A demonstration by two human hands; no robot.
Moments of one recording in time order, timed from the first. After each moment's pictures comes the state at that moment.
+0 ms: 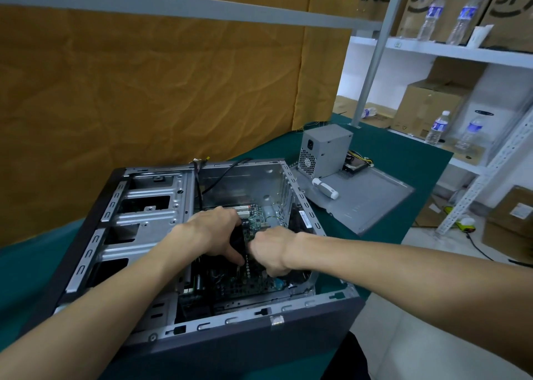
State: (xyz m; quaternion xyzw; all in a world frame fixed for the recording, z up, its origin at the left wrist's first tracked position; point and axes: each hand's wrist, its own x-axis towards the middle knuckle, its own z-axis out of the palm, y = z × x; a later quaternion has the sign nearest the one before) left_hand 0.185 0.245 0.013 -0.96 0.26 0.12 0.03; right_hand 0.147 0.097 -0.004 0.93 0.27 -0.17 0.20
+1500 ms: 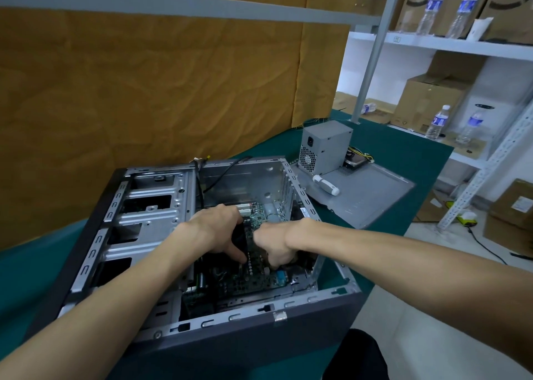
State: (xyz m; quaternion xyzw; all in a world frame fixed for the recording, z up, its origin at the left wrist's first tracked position) left_hand 0.185 0.244 0.016 -0.96 0.26 0.13 0.03; right_hand 0.159 0.093 0.004 0.93 0.23 -0.24 0.14
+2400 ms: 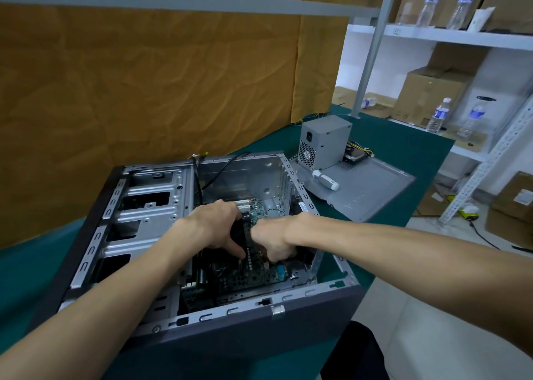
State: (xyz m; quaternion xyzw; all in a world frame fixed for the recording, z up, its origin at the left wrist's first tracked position) left_hand 0.184 0.244 0.016 -0.96 0.26 0.13 0.02; right_hand 0.153 0.092 0.012 0.93 0.24 -0.24 0.13
